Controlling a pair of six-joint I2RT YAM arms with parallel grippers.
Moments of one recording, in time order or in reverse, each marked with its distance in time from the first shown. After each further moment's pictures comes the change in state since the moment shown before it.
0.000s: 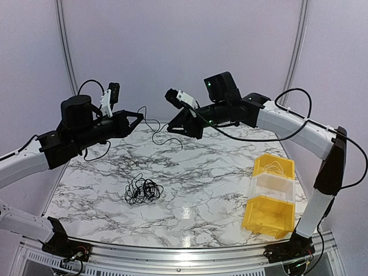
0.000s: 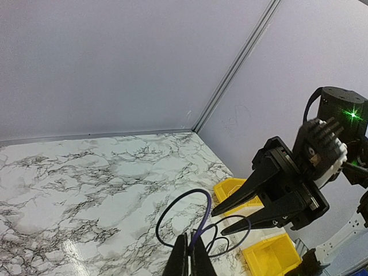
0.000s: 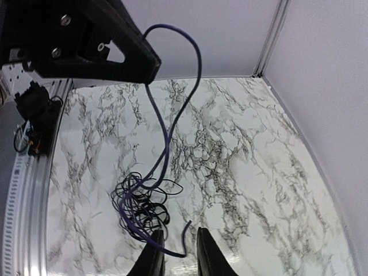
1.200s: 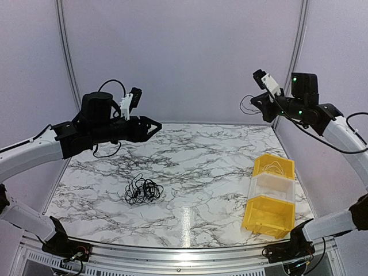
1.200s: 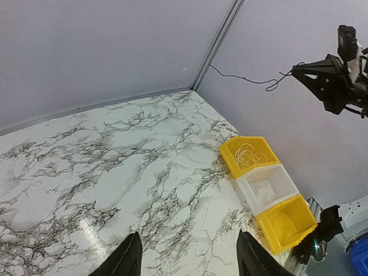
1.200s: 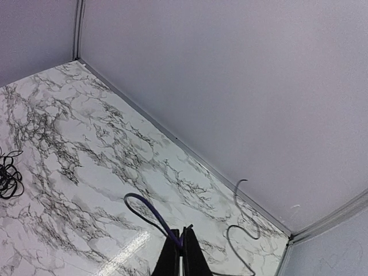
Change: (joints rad) left arm -0.003 0.138 0.103 -0.132 0.111 0.105; right arm -0.469 -0.505 -0.380 0.066 0.277 -0.026
